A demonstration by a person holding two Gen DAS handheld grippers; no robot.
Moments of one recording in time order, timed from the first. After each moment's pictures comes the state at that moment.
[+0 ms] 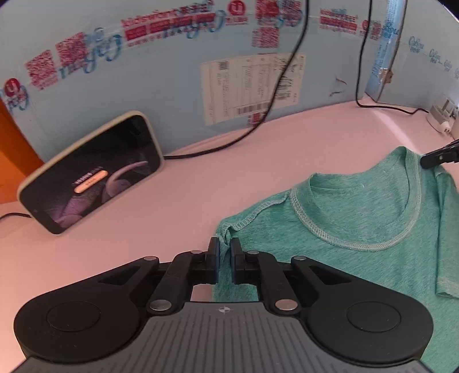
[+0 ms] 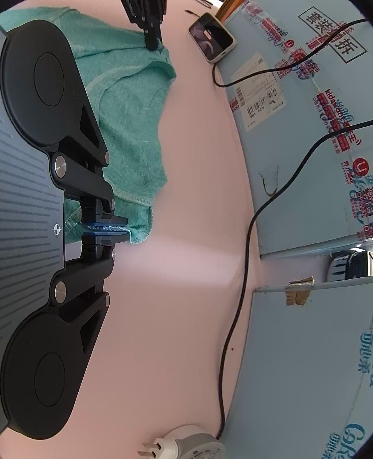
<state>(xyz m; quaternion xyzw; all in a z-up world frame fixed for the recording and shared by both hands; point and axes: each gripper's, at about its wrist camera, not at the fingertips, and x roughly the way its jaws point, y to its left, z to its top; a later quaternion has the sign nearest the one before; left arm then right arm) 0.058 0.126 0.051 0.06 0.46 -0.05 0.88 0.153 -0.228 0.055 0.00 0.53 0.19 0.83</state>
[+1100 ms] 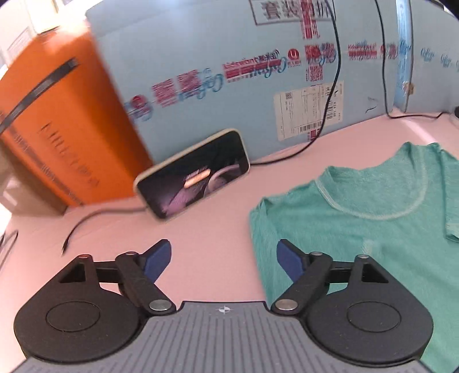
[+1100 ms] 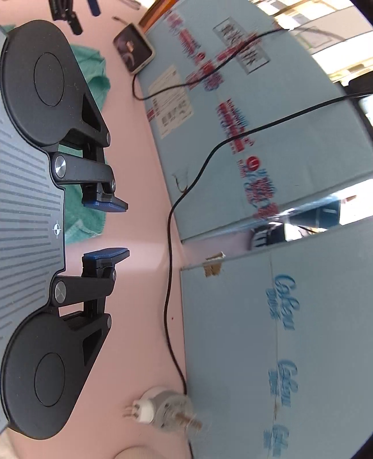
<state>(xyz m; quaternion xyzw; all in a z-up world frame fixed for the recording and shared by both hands) -0.031 0.159 0.088 0.10 0.40 0.05 0.91 0.116 -0.271 0.102 0.09 0.42 0.13 0.89</state>
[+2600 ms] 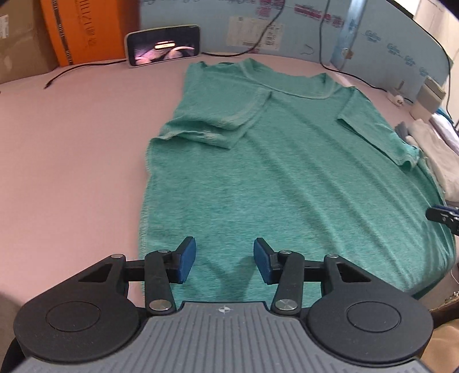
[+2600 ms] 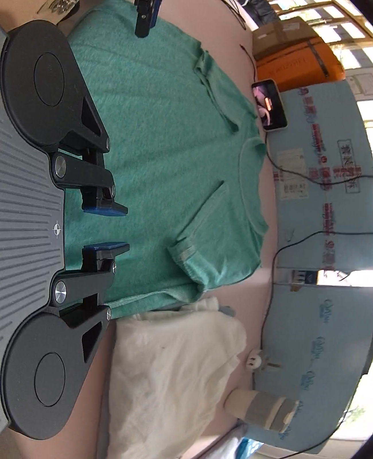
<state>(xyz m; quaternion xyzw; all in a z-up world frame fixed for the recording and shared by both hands) -0.226 0.117 0.046 -0.05 0.48 0.01 0.88 -0.175 -0.215 0.078 -0.03 0.41 0.11 0.90</state>
